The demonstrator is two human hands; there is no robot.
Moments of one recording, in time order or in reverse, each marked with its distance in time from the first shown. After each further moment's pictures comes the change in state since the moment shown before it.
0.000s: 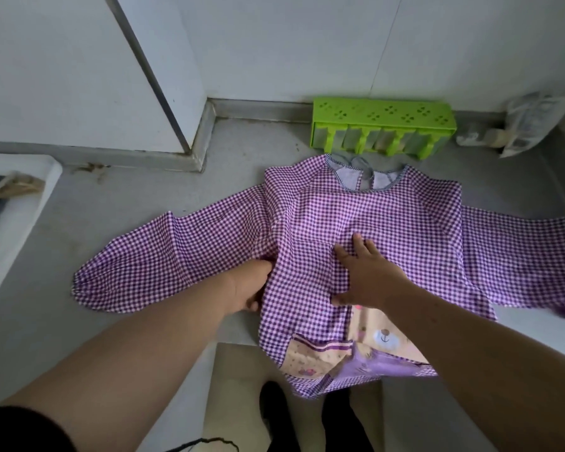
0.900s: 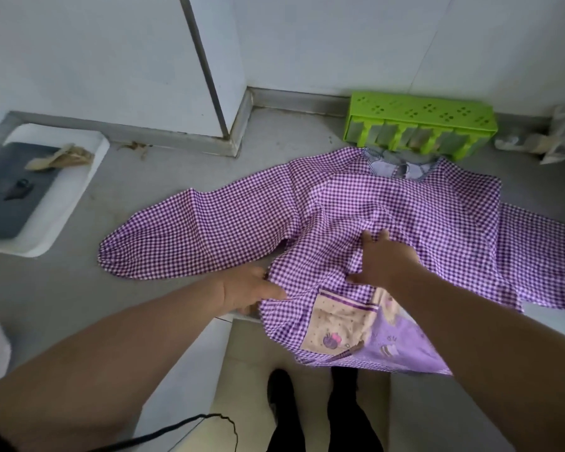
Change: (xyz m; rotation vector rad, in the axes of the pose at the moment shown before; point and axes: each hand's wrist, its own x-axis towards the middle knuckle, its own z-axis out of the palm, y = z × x) left_hand -0.044 -0.059 -0.053 0.209 -0.263 0.085; right_hand -0.001 -0.040 -0.026 -0.184 -0.045 0.148
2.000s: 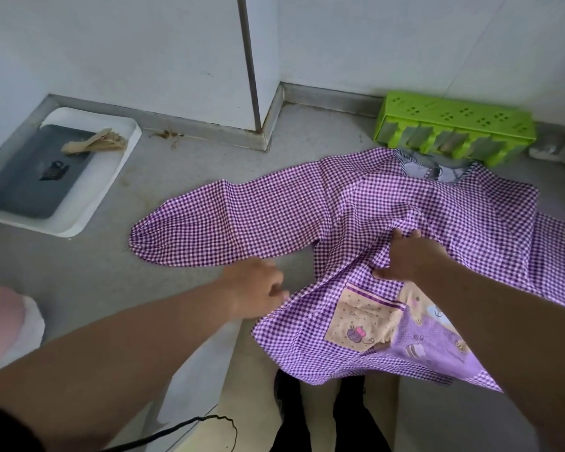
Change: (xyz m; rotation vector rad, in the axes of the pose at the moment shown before) left_hand -0.025 -0.034 -0.017 1.066 0.354 0.188; right_hand 0.015 -0.010 -0.005 -0.075 -0.029 0.024
